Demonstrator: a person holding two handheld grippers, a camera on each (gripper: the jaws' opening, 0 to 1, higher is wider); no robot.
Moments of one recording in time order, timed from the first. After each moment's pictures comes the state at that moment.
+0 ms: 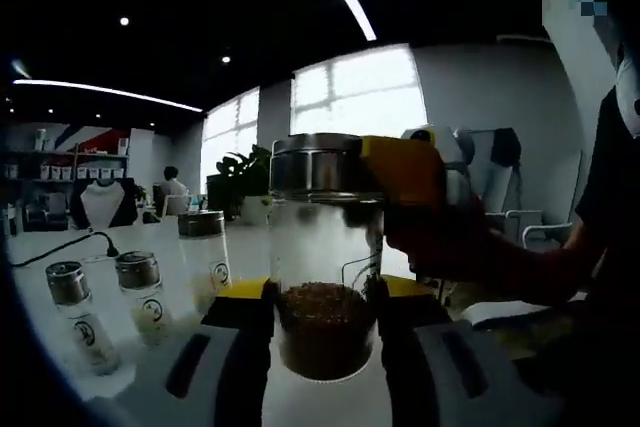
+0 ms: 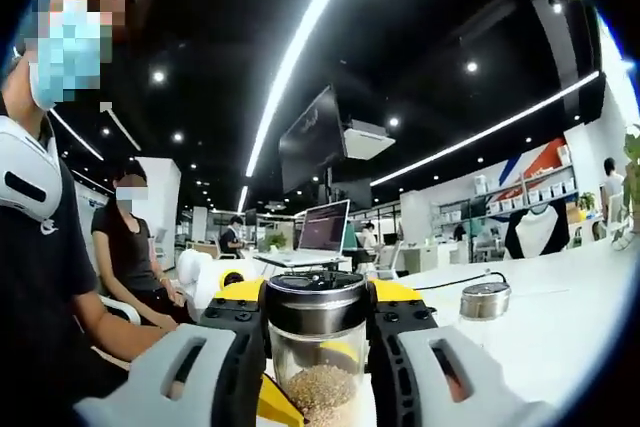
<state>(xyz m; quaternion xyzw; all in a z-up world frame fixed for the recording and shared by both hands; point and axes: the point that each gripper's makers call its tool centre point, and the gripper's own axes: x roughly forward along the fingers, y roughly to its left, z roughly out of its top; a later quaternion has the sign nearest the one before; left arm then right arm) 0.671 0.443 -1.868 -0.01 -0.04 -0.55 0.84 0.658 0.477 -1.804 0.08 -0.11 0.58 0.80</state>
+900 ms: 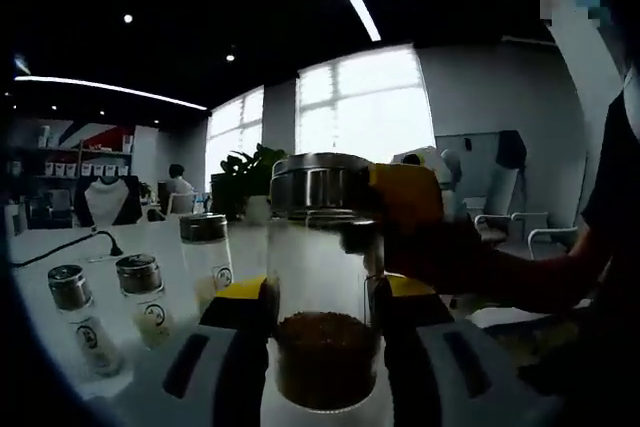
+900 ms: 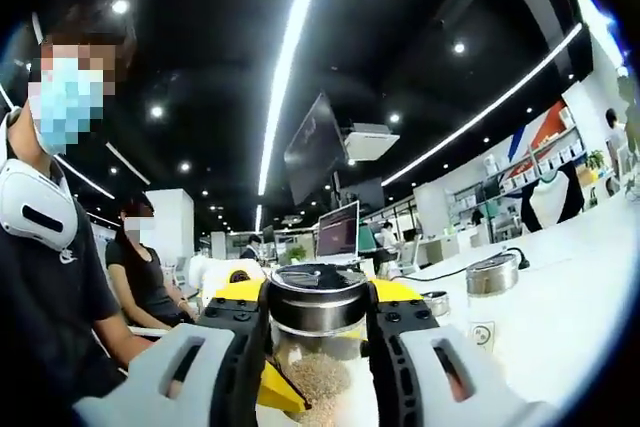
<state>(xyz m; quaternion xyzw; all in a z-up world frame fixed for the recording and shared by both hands) 0.682 0.441 -1.867 0.01 -0.03 -0.50 0.87 0.670 0.470 -1.819 0.11 -0.08 0.58 0.80</state>
